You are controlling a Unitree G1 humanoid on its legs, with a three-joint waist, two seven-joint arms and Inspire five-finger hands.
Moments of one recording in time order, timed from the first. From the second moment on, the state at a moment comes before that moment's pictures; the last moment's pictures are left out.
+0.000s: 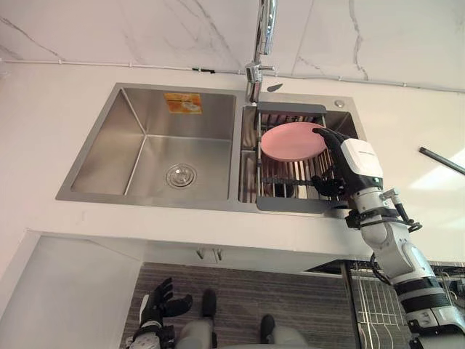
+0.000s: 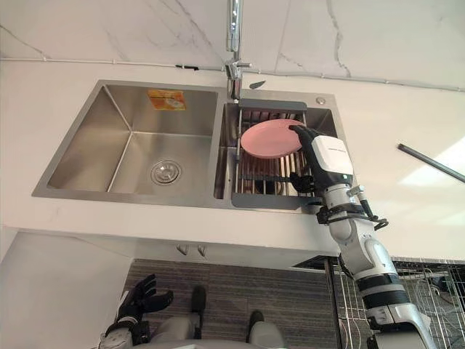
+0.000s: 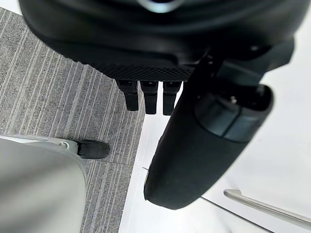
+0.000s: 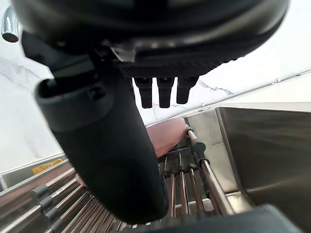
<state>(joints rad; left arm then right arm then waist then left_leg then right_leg) 0.15 0.13 0.06 0.86 -0.16 -0.18 0.08 -0.26 -0.60 0.09 0.18 -0.63 -0.14 -0.21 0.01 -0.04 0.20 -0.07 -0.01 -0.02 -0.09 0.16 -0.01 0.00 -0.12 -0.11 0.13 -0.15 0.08</state>
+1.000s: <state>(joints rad) 0.15 0.11 0.06 0.81 -0.16 -0.19 0.08 -0.41 -0.59 0.14 0.31 -0.66 -0.11 -0.22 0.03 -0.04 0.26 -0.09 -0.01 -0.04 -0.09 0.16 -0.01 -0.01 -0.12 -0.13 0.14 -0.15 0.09</state>
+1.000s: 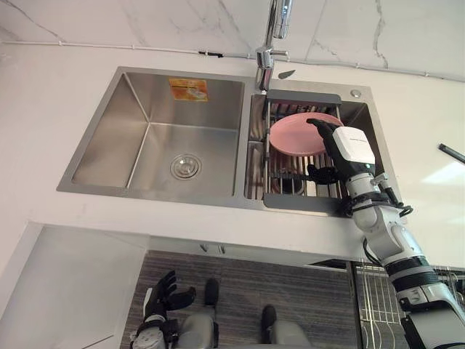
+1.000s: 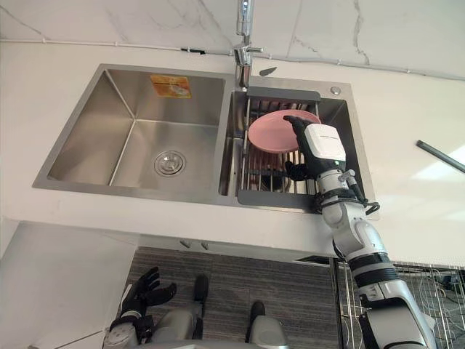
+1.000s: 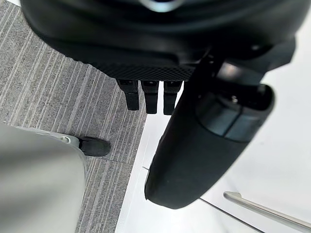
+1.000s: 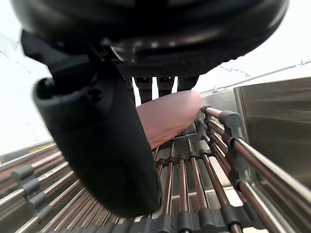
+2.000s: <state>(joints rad) 0.13 0.11 0.09 0.83 -0.16 -0.18 0.07 -0.29 -0.58 0.04 -0.05 -0.65 -0.19 -0.24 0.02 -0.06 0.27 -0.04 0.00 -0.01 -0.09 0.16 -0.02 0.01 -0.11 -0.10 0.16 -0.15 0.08</state>
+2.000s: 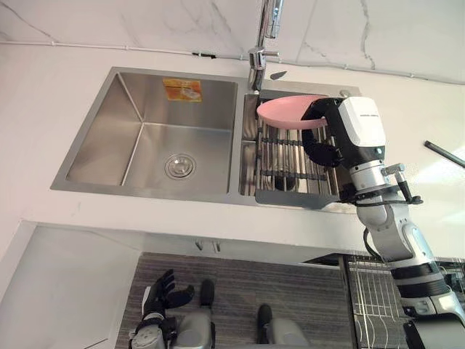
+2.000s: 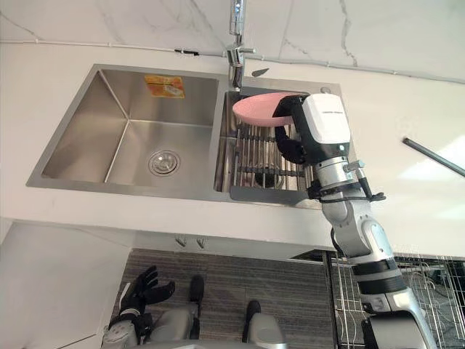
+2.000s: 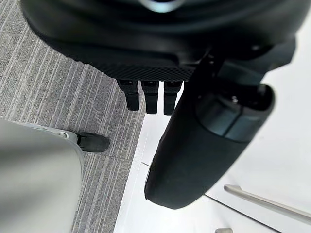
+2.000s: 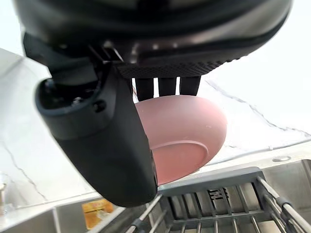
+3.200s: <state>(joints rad) 0.21 0.14 0.27 0.81 -0.13 -0.18 0.11 0.15 -0.42 -0.35 -0.33 -0.64 -0.15 -0.29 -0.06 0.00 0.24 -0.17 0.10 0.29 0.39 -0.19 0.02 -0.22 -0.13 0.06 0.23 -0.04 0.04</state>
